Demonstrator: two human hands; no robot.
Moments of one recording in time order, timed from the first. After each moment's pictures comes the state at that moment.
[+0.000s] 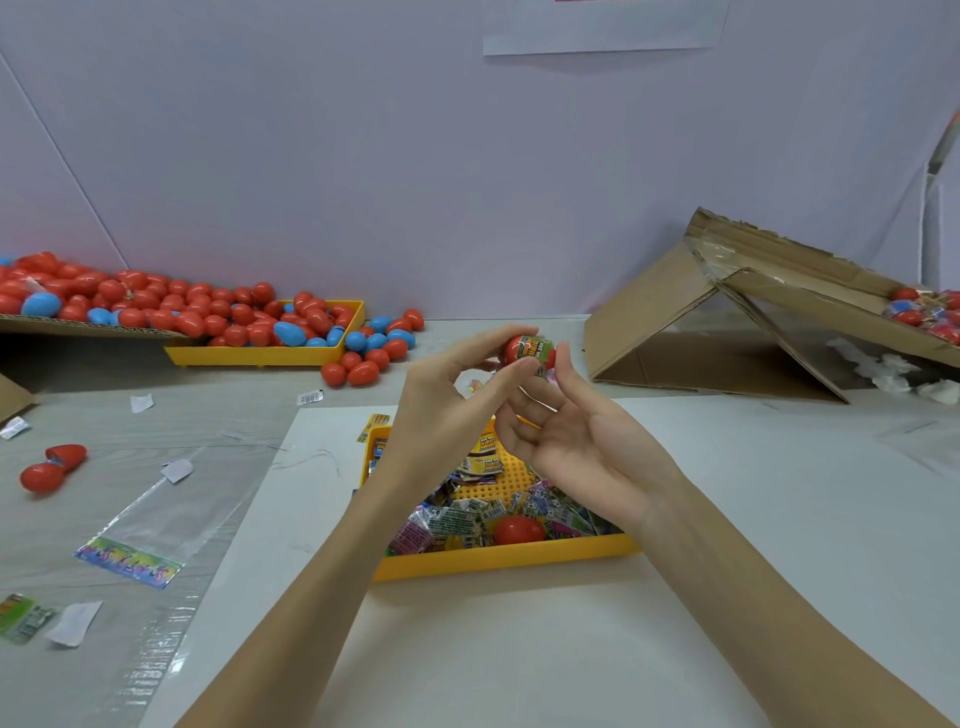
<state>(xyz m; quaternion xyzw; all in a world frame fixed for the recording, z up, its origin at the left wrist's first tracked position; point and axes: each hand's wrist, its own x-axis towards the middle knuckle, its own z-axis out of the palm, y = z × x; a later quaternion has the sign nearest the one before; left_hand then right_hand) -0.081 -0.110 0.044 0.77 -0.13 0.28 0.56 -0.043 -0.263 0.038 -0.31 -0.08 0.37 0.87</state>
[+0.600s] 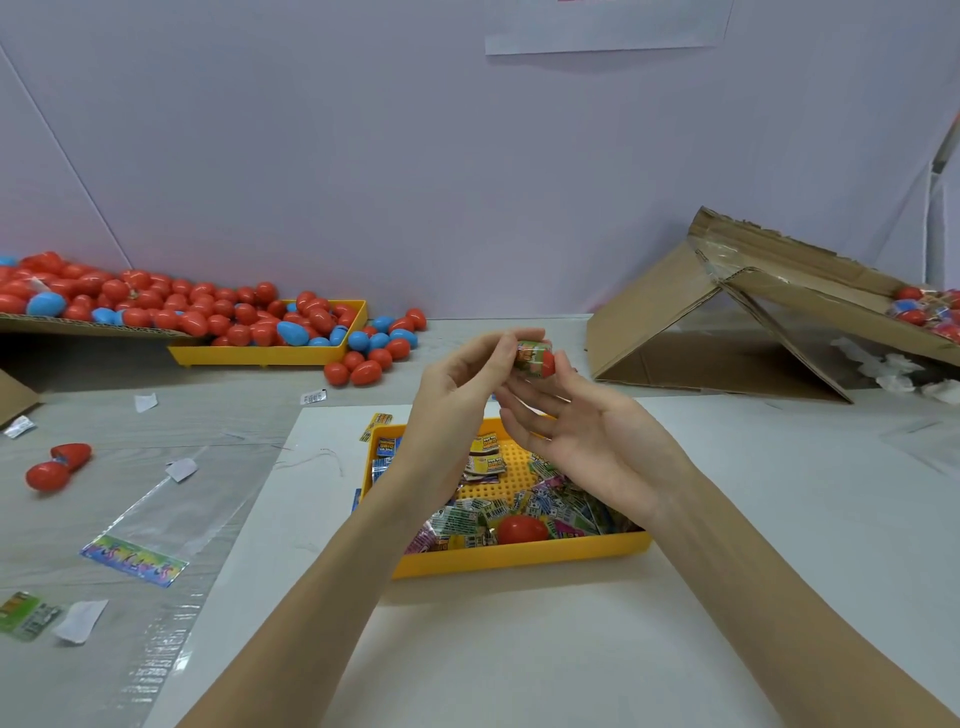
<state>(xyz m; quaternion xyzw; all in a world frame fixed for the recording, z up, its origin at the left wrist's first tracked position) -0.079 -0.115 0.038 0.66 -0.10 0.17 0.73 -0.039 -0.271 0.038 -0.39 -0.14 0.33 0.85</state>
